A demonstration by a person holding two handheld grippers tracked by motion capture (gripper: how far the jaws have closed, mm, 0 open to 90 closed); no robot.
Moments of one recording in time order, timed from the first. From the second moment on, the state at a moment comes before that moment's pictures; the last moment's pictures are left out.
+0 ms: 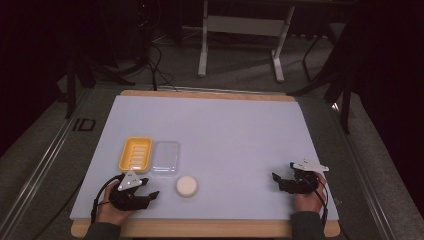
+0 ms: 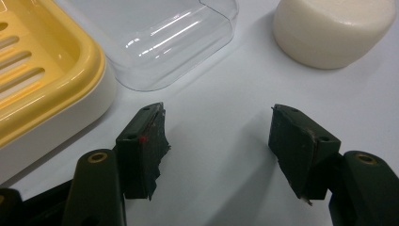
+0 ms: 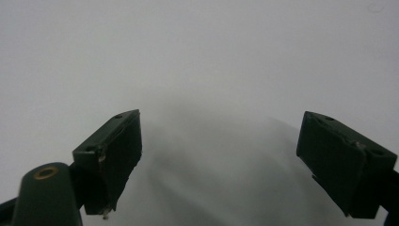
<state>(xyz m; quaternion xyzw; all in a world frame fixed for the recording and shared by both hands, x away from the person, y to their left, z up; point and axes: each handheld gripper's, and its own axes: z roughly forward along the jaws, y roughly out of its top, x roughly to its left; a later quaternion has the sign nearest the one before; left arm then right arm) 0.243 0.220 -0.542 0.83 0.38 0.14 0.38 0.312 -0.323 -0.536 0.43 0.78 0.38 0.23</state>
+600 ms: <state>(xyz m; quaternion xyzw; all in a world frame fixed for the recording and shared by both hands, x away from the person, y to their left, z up) 0.243 0.218 -0.532 0.83 0.38 0.15 0.38 0.305 -0.324 -0.535 0.42 0.78 0.40 0.25</state>
